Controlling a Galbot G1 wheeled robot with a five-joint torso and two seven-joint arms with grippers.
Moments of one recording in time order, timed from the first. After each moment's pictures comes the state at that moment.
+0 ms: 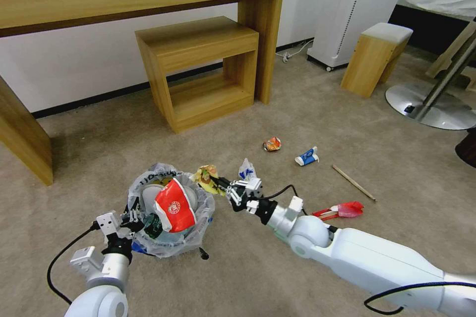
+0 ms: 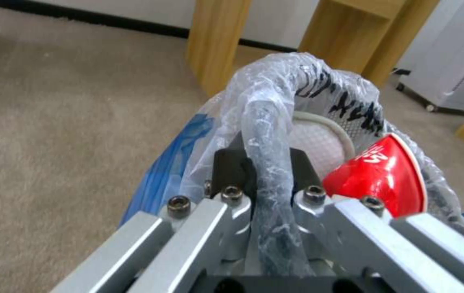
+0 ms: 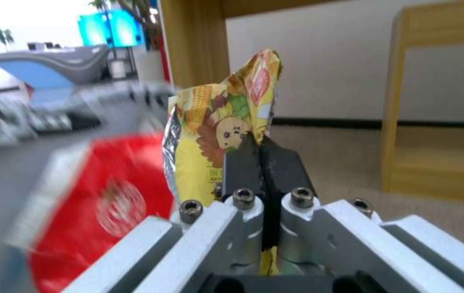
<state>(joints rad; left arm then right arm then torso) 1.64 -1.49 -0.70 -2.17 -0.45 0.18 -0.05 -0.43 0.90 -0.82 1.57 0.89 0.48 -0.09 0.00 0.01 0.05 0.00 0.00</state>
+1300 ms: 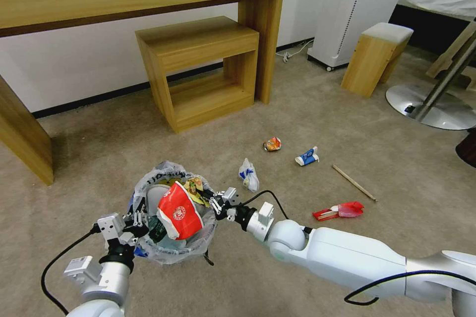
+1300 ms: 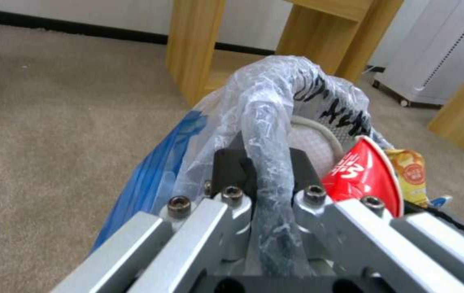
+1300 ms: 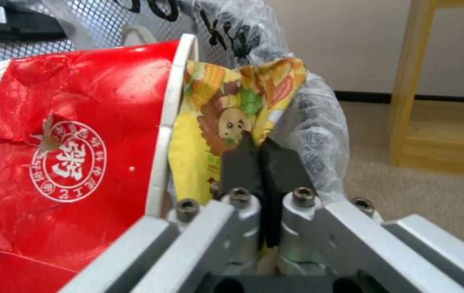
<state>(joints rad) 1.71 -1.49 -0.69 -2.26 -0.43 0.18 -0.02 -0.39 0.98 -0.92 1.54 0.84 0.41 0.02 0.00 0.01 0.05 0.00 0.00</state>
